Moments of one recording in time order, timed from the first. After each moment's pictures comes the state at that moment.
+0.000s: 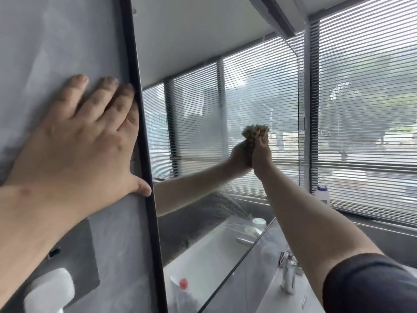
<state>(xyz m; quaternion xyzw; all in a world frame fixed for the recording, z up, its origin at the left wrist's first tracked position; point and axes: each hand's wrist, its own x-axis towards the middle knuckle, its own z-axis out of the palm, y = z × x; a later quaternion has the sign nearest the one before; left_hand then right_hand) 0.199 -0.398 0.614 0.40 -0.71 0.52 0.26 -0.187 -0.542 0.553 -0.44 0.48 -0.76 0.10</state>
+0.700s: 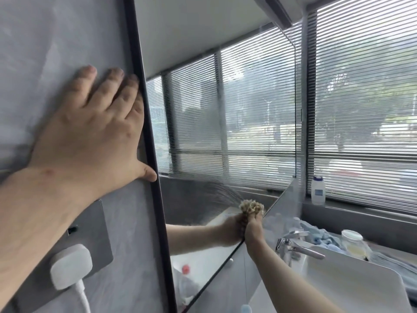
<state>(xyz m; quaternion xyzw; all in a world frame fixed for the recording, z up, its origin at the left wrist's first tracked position) 0.197 -0.380 0.614 0.42 -0.69 0.54 0.23 -0.192 -0.607 0.227 -0.27 0.52 -0.76 0.28</state>
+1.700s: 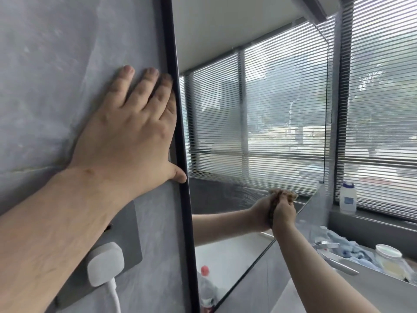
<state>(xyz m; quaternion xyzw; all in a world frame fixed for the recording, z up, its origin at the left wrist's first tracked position) 0.197 -0.366 0.615 0.45 -0.68 0.55 0.17 -0.165 -0.561 0.361 -0.15 0.47 -0.83 0.25</state>
